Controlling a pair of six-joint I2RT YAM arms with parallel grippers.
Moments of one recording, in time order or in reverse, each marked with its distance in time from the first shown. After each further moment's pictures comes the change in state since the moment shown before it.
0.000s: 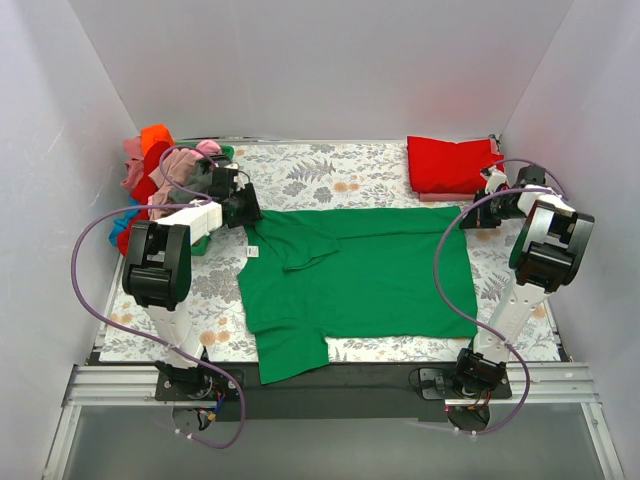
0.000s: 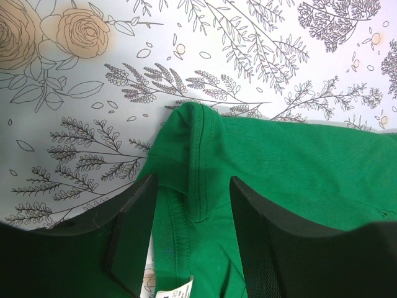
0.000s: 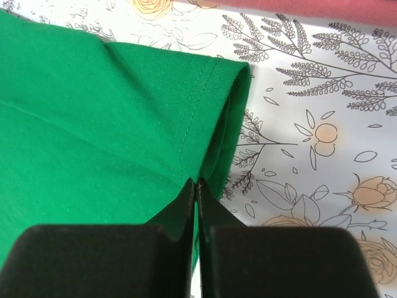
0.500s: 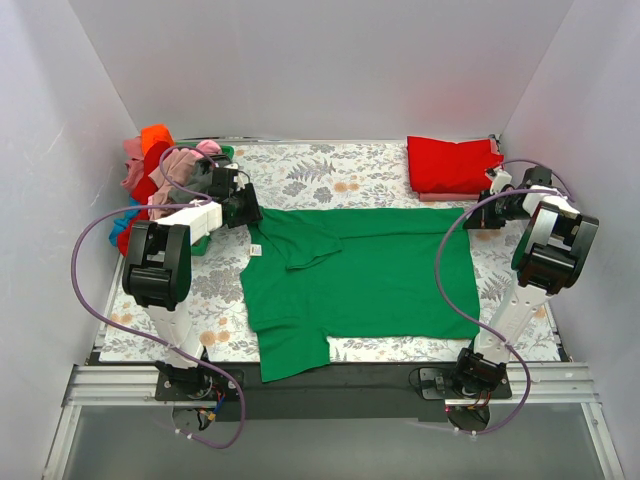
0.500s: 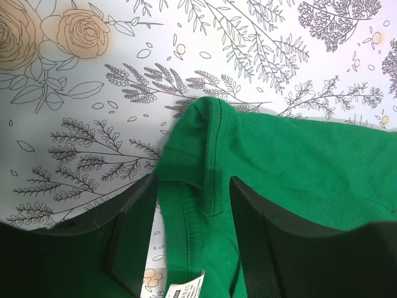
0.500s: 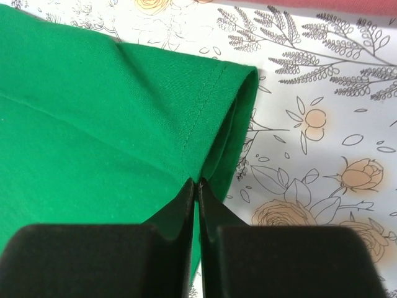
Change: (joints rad) left arm 0.000 0.000 0.000 0.000 0.000 0.003; right arm -0.028 -0.019 0.000 -0.022 -0.025 -0.018
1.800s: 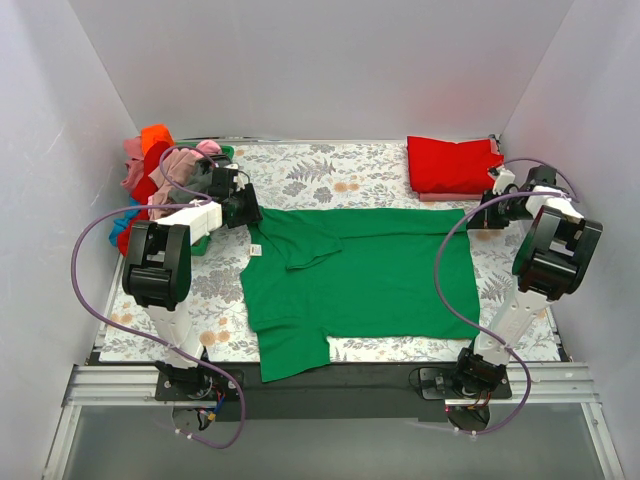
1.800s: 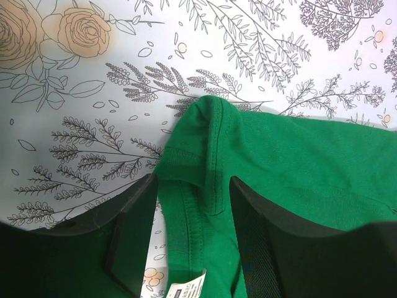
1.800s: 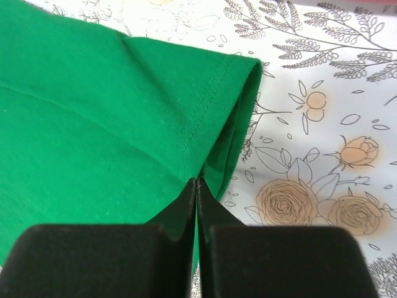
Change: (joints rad) left arm 0.000 0.000 0.000 -0.003 0.000 0.003; right arm -0.005 -0.055 -0.029 -0.025 0.019 -0.023
